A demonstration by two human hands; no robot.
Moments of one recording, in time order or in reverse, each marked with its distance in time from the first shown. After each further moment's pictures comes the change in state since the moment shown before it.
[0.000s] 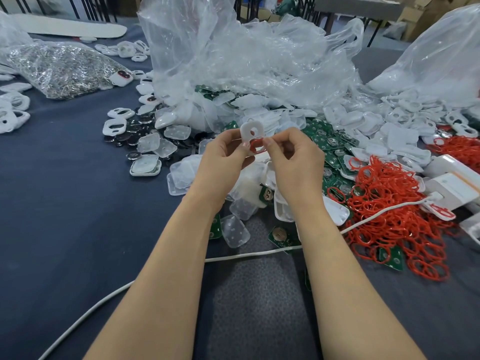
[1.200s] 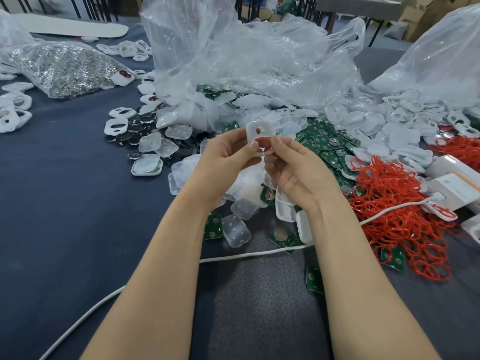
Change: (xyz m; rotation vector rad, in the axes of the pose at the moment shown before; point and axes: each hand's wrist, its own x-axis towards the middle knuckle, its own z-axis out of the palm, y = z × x) left_hand -0.001 0.004 -0.009 -0.042 -0.207 0.058; right_hand 0.006 -0.002 -0.012 0.995 -0.295 0.633
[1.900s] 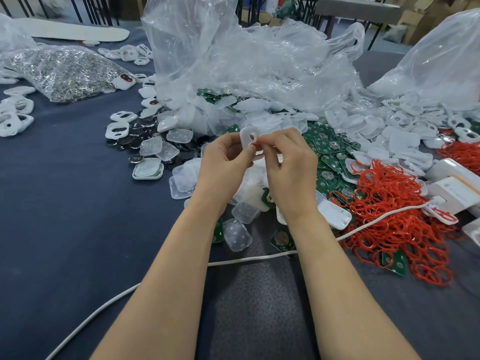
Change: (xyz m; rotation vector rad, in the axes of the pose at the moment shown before) left_hand 0.001 -0.003 0.008 0.142 0.226 0.043; right_hand -0.001 0.018 0.010 -1.219 0.212 -0.914
